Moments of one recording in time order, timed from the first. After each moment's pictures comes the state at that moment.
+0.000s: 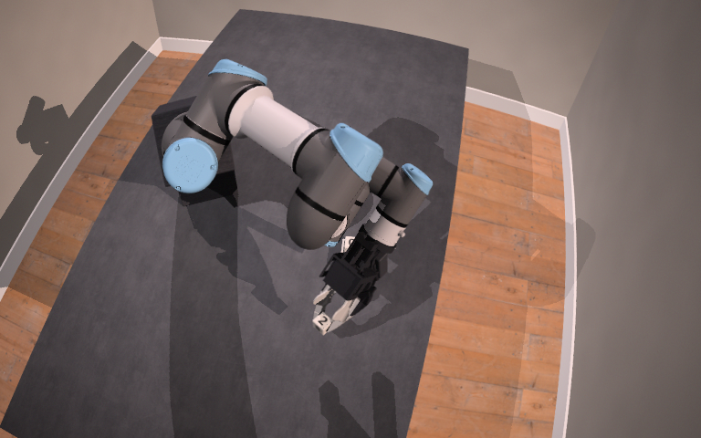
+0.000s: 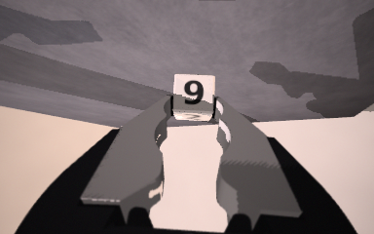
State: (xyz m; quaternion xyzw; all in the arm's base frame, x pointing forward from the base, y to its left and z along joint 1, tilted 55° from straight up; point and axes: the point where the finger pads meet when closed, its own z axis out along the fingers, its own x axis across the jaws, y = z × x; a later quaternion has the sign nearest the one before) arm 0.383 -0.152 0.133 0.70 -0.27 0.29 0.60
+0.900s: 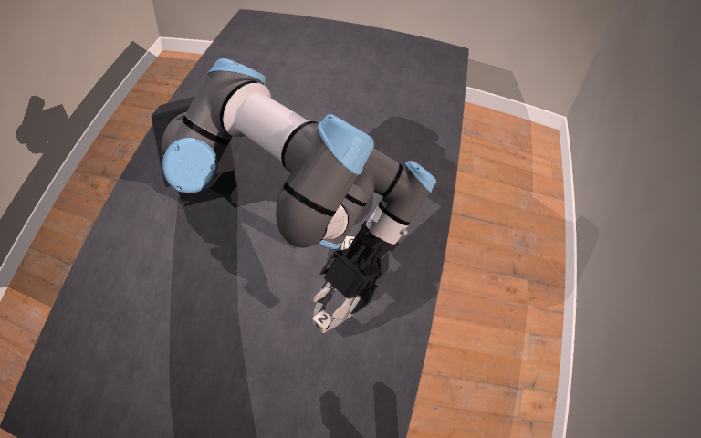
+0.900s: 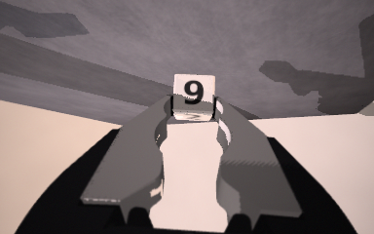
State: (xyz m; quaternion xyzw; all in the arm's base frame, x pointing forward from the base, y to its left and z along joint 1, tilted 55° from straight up) arm 0.377 -0.145 0.139 0.70 -0.27 0.28 0.60
